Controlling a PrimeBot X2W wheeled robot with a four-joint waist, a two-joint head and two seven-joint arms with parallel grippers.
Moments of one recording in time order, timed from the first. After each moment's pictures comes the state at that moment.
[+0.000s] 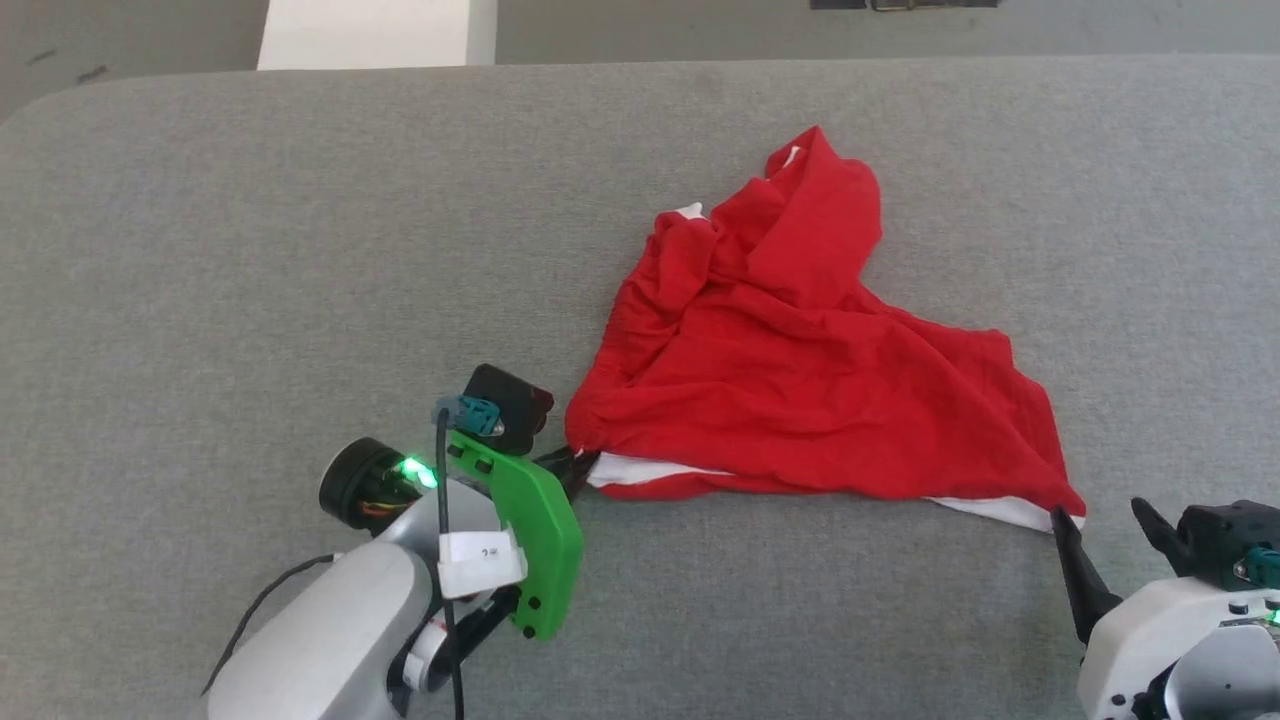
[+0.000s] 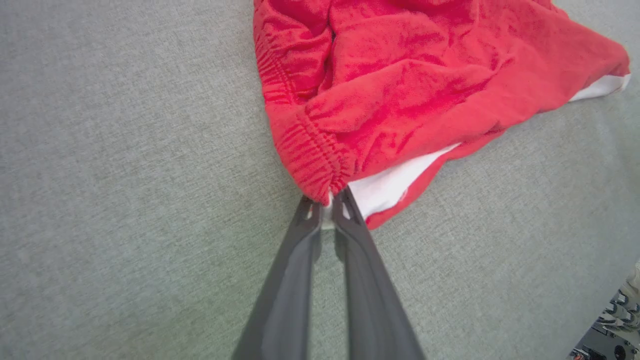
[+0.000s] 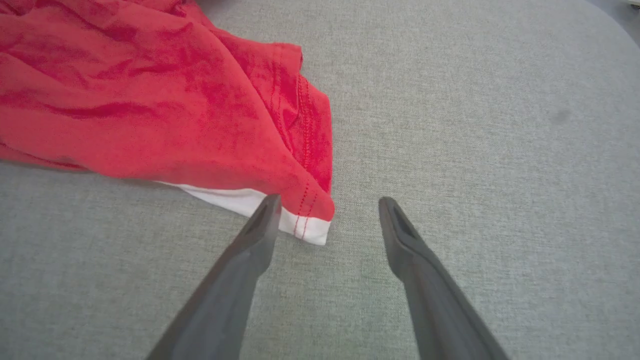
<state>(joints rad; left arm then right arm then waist) -0.43 0.45 -0.74 -0.02 -0.65 0.06 0.45 0.11 -0.13 -0.13 -0.14 0.09 0.13 0.33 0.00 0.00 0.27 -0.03</state>
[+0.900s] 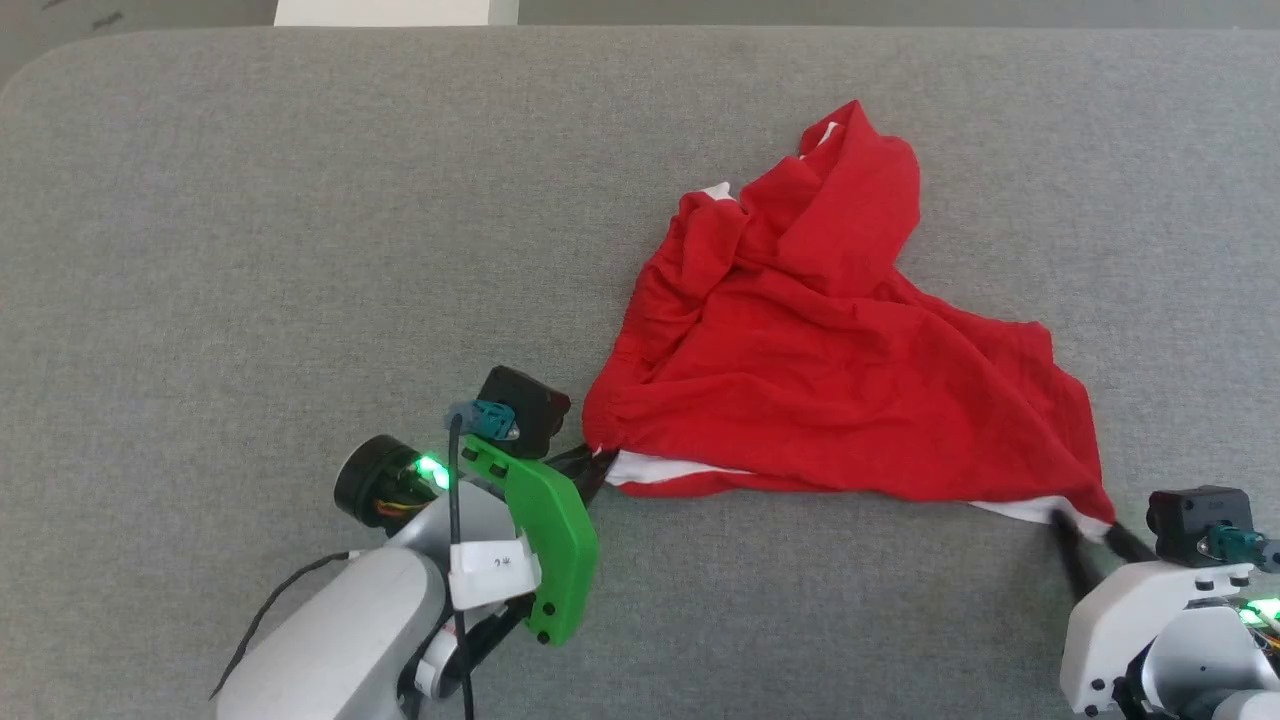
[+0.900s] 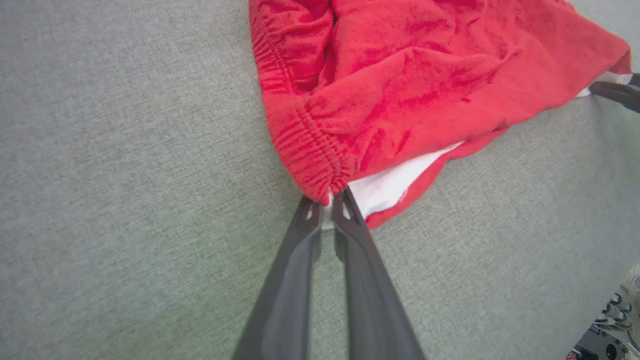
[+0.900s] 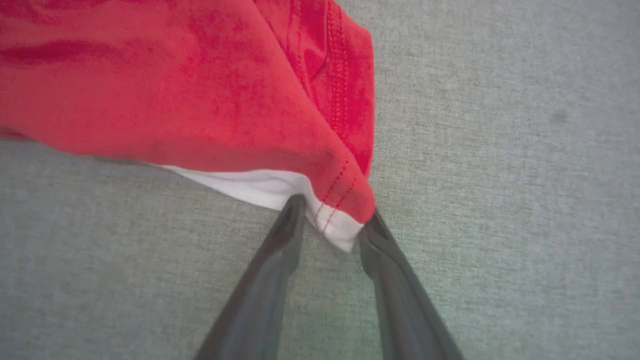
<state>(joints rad) -0.43 0.45 -0.75 -0.05 -0.65 0.07 0.44 0.06 -0.12 -0.12 -0.06 0.07 0.13 0.42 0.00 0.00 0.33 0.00</state>
